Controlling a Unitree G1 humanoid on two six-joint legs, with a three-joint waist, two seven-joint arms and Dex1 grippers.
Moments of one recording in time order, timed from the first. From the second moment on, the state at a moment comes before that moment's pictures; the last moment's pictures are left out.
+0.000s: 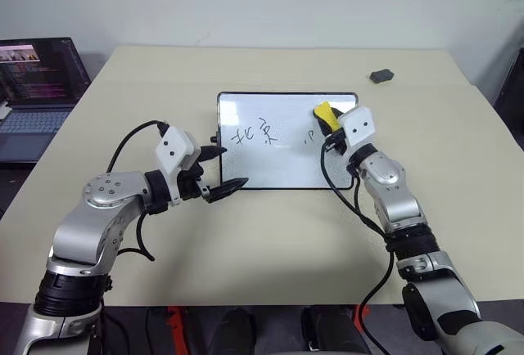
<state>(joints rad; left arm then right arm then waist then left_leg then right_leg) -0.31 0.73 0.07 -0.29 -0.45 0.55 -0.86 -0.61 -0.23 0.11 0.34 -0.05 -0.06 0.34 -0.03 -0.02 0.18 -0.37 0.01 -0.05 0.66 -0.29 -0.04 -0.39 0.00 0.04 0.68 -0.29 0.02</state>
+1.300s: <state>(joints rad) -0.12 0.66 0.23 -0.35 -0.45 0.56 -0.62 -0.22 -0.39 0.11 -0.26 0.25 0.39 0.64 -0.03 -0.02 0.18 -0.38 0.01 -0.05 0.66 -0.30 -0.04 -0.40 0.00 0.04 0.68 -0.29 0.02</state>
